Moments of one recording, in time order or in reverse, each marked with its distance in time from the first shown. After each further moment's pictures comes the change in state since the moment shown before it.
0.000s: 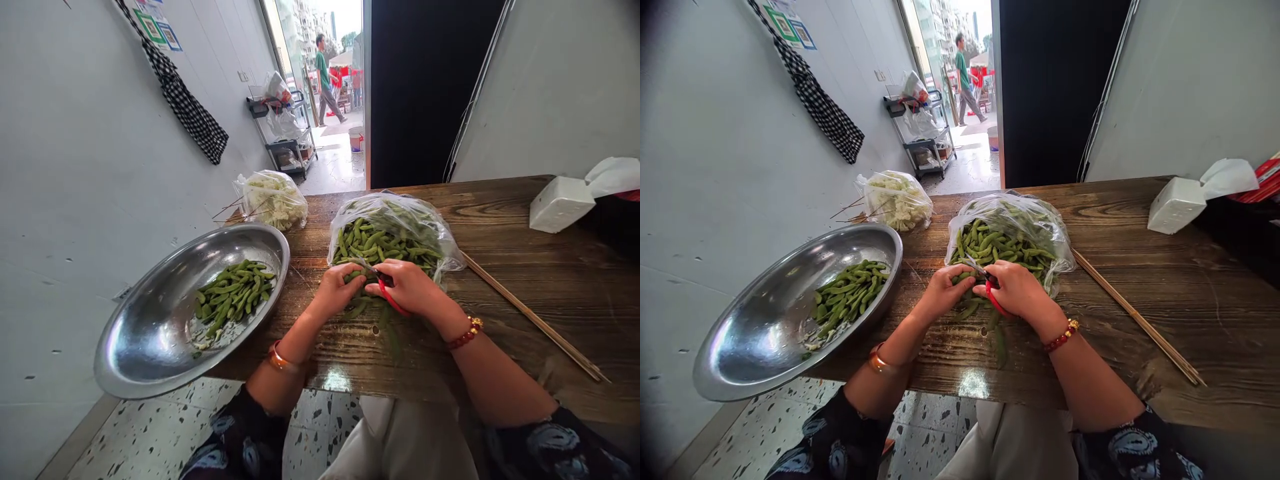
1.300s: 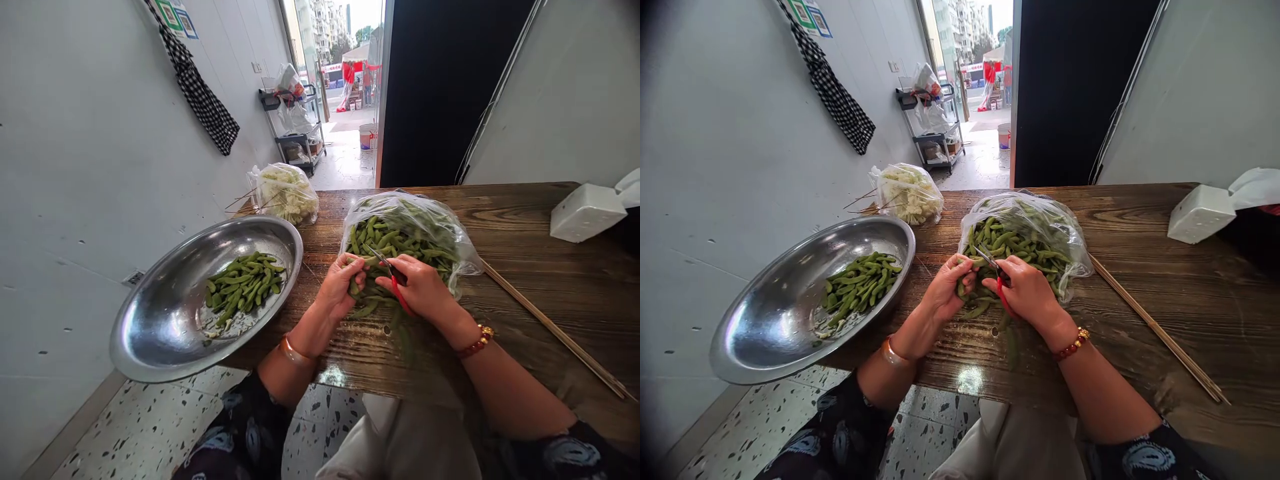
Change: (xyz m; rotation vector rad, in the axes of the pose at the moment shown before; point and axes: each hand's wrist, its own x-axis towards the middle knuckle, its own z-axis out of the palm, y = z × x) left_hand -0.002 -0.001 0.003 -1.144 0.153 -0.437; right_hand -0.001 -0.004 0.012 0.044 0.190 -0.006
